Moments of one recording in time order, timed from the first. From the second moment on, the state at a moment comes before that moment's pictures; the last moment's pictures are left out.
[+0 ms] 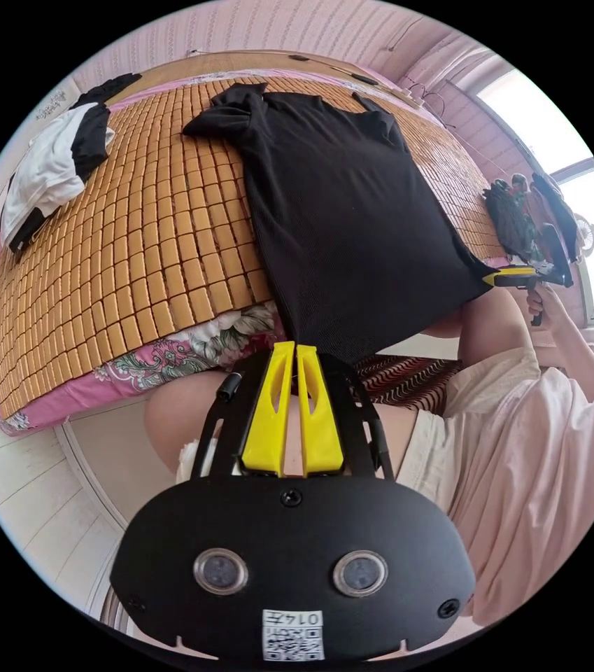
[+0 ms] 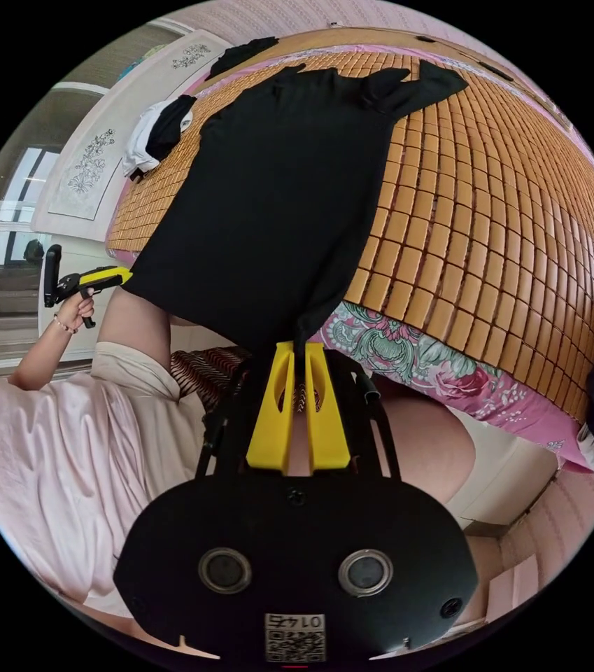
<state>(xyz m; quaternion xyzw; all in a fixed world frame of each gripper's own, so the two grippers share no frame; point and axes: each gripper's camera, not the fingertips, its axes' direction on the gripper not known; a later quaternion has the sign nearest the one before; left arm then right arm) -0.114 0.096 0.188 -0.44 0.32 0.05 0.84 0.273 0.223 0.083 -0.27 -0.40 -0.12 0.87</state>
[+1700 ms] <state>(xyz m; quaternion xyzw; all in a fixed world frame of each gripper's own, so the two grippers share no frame) 0.240 -0.228 0.697 -0.33 0.43 0.26 0.80 0.602 0.130 0.150 -0.30 -0.20 0.23 0.90</state>
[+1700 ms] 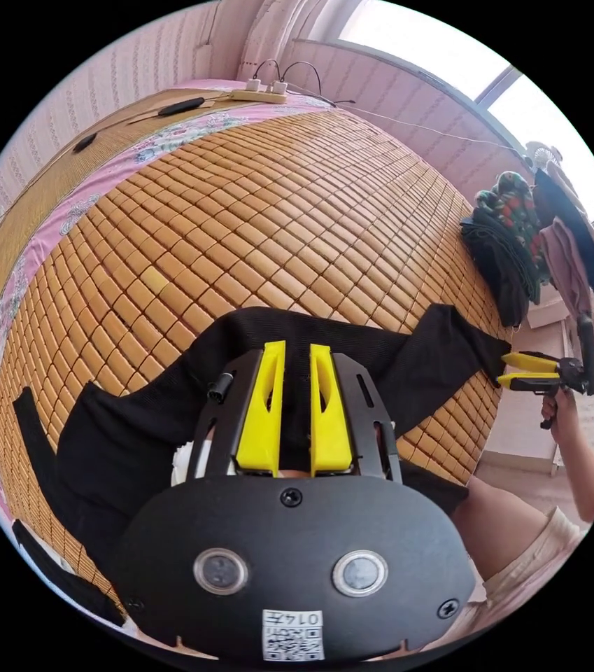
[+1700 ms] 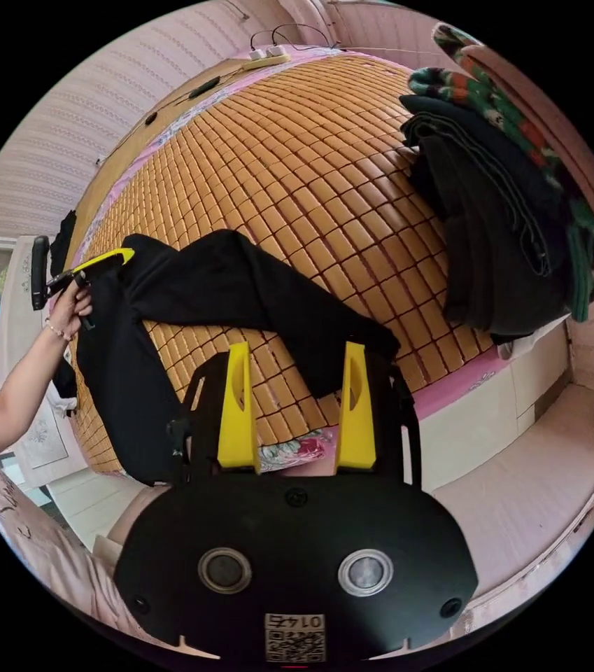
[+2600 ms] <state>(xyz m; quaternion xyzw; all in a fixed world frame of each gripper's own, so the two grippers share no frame) 0.260 -0.231 0.710 -0.29 0.43 0.23 0.83 0.685 0.210 0.173 -0.21 -0.22 0.42 0.85</state>
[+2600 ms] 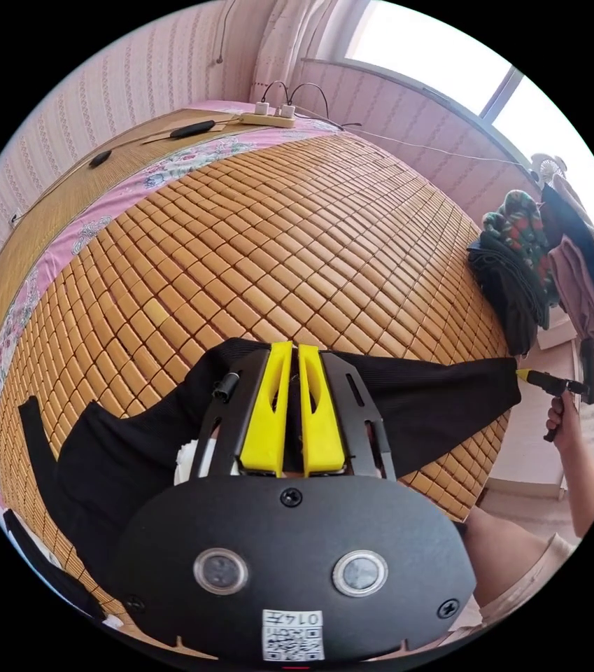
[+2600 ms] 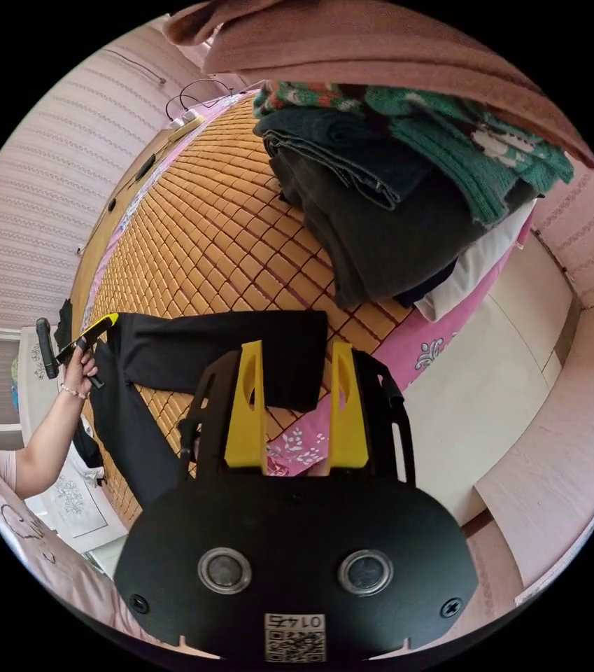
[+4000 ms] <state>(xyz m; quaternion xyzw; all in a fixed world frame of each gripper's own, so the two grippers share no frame) 0.136 -0.150 0.513 -0.28 0.46 0.17 0.82 0.474 0.111 0.338 -0.26 -0.13 0.21 0.93</state>
